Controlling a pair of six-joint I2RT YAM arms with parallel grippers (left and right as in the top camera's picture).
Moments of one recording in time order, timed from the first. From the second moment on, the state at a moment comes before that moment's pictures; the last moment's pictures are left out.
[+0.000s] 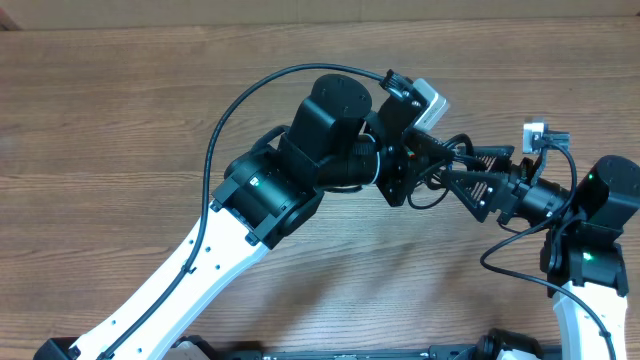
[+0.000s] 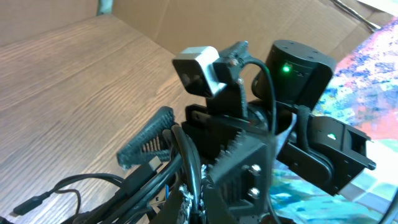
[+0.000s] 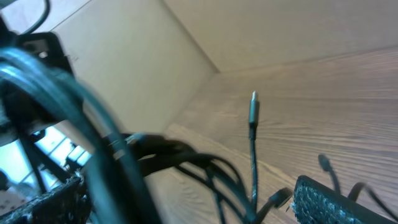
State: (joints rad) left arm -0.77 1.46 1.56 -0.48 0.57 -0.26; right arm -0.27 0.96 0.68 0.02 -1.29 0.41
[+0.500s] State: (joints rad) left arm -0.76 1.46 1.56 -0.46 0.64 -0.26; right arm -0.27 0.96 0.68 -0.06 -1.11 0.42
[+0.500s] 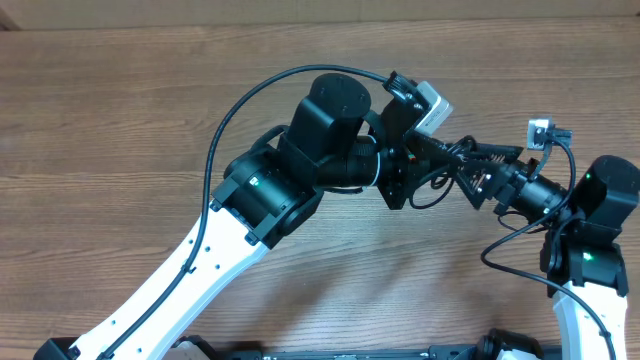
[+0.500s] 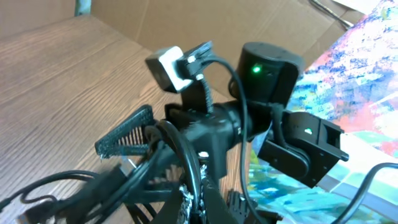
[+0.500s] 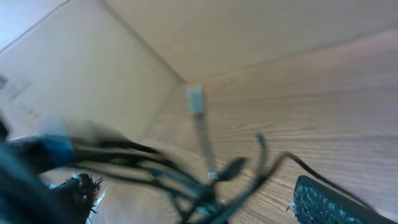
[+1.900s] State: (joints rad) left arm -0.64 1.46 1.56 -0.53 0.68 -0.26; right arm -0.27 0.75 0.68 -0.15 -1.13 0.56
